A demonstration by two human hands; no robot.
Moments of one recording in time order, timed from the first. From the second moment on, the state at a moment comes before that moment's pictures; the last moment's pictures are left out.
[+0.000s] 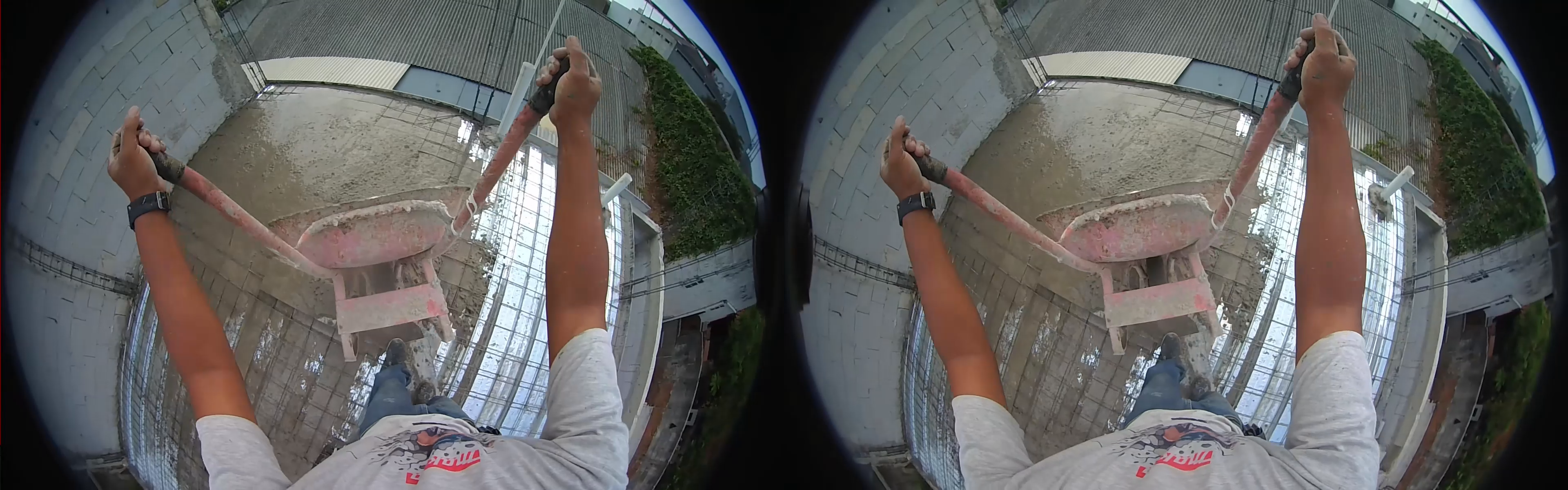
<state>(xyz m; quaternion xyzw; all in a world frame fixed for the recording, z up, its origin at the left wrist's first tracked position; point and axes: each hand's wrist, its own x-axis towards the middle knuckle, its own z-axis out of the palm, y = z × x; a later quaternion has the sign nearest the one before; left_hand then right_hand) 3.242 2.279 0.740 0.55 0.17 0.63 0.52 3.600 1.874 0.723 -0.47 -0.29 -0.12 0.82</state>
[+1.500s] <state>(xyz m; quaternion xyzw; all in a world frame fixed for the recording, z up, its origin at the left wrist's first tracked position) 2.365 1.440 0.318 0.22 0.47 -0.06 0.85 2.863 1.115 0.426 -0.75 -0.05 0.54 0.37</state>
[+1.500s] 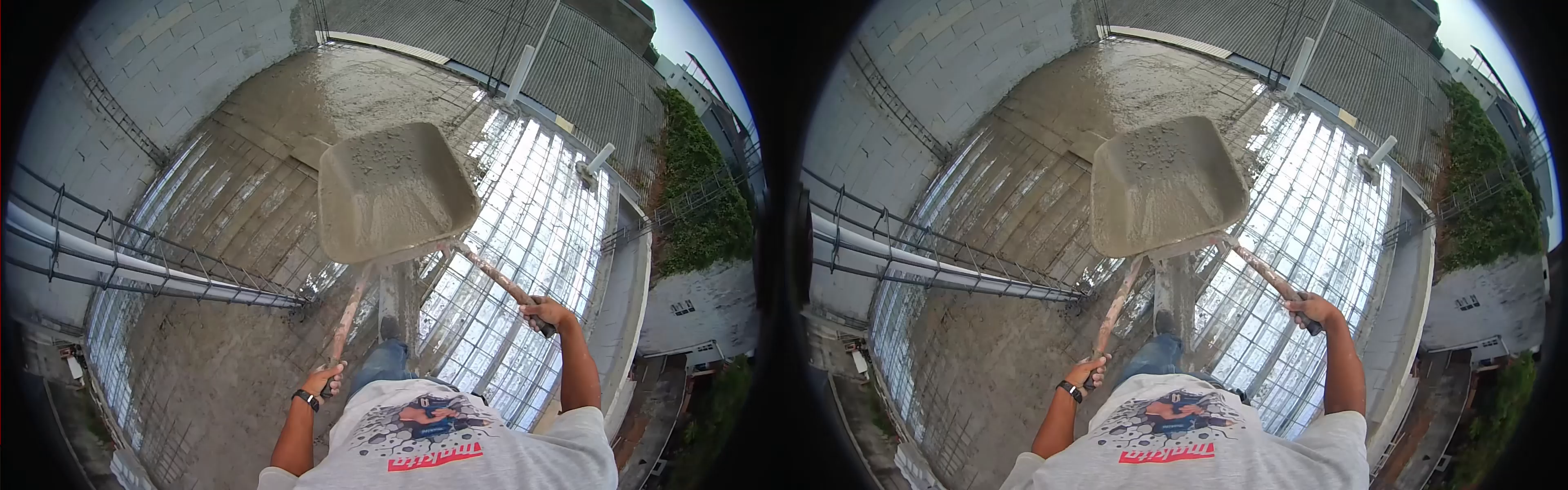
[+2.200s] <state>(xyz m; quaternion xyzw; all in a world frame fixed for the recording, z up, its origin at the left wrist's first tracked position) 2.002 1.183 0.350 0.39 0.47 -0.14 0.78 2.376 0.731 0.353 -0.80 0.09 0.50 0.32</state>
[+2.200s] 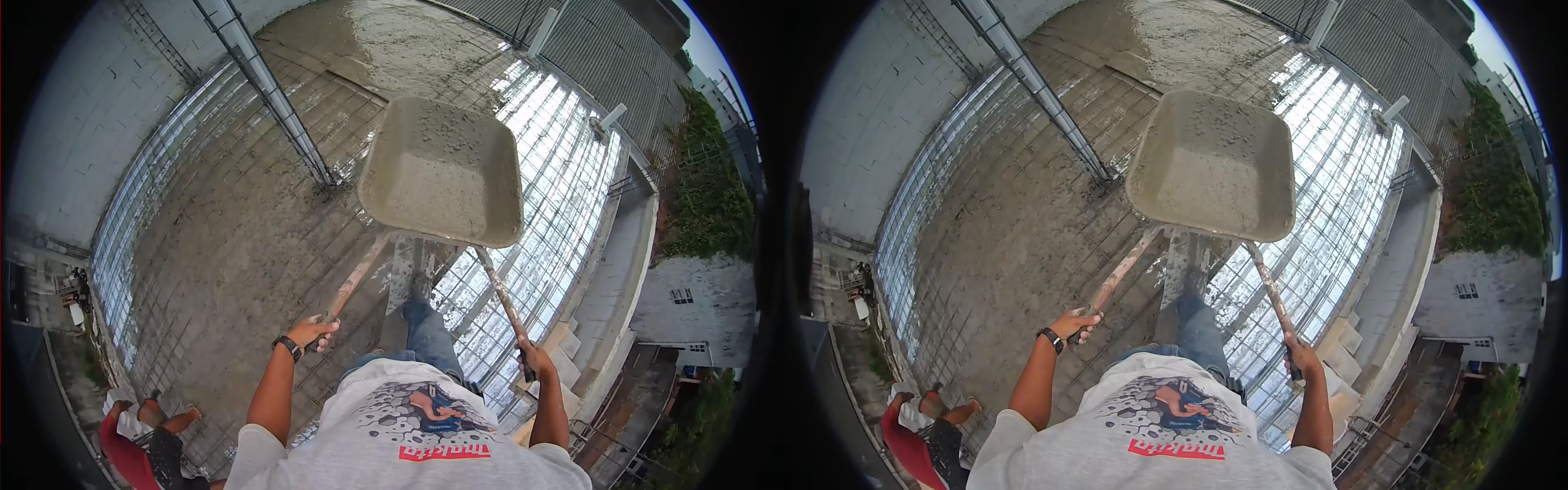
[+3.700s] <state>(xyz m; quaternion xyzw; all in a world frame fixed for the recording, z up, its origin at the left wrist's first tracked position) 1.155 0.539 0.298 0.69 0.50 -0.10 0.52 1.520 0.081 0.283 -0.79 0.13 0.49 0.34</state>
